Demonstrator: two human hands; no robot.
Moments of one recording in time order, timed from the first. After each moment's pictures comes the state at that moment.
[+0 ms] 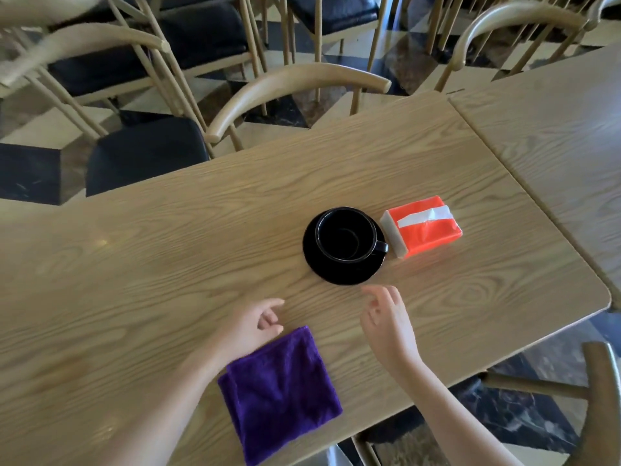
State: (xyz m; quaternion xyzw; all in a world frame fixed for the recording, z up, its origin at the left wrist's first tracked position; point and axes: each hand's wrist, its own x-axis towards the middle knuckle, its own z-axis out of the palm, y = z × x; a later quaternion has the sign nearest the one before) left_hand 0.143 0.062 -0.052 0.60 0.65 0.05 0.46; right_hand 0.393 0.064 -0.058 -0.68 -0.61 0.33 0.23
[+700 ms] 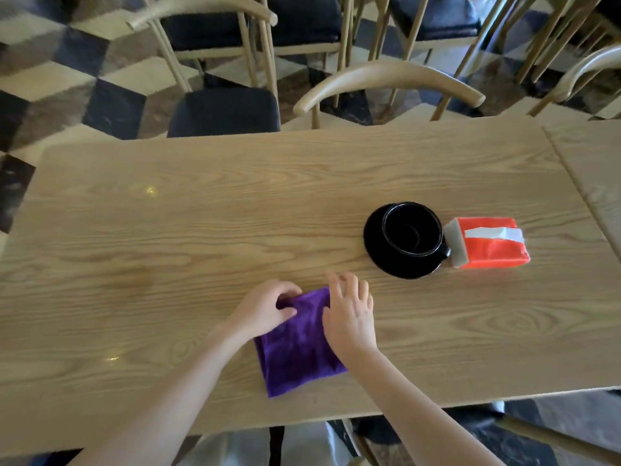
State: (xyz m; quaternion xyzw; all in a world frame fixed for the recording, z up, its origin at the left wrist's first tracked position) left_hand 0.111 0.004 -0.062 0.56 0.71 0.15 0.41; right_hand 0.282 0.032 -0.053 -0.55 -0.81 0.20 0.04
